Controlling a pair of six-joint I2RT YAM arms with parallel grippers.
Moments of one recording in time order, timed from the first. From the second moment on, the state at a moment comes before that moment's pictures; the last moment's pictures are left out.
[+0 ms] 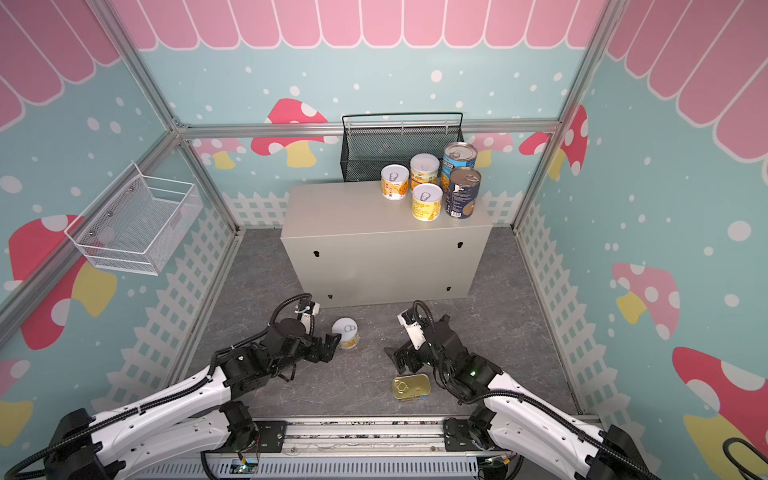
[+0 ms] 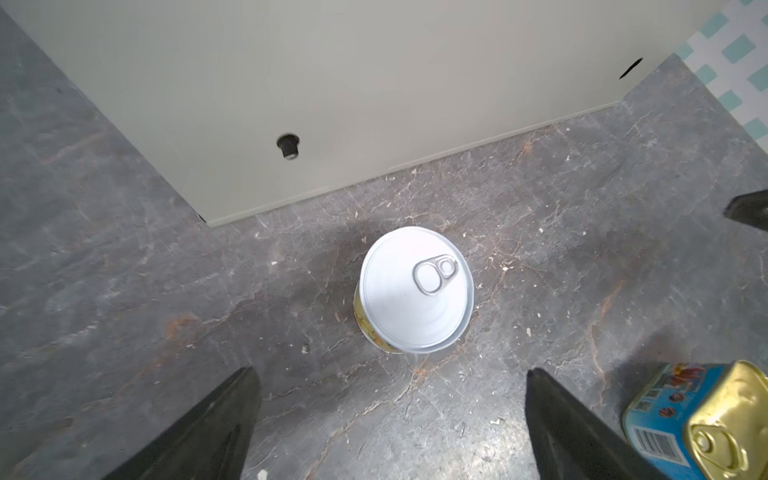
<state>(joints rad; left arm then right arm) -0.82 0.97 0.49 -0.25 -0.23 -0.47 0.77 0.78 0.39 -0.14 -0.08 0.16</state>
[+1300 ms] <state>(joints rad) -0.83 1.44 0.41 0.37 -0.21 -0.40 0.77 0.82 0.40 -0.08 -0.18 0.15</state>
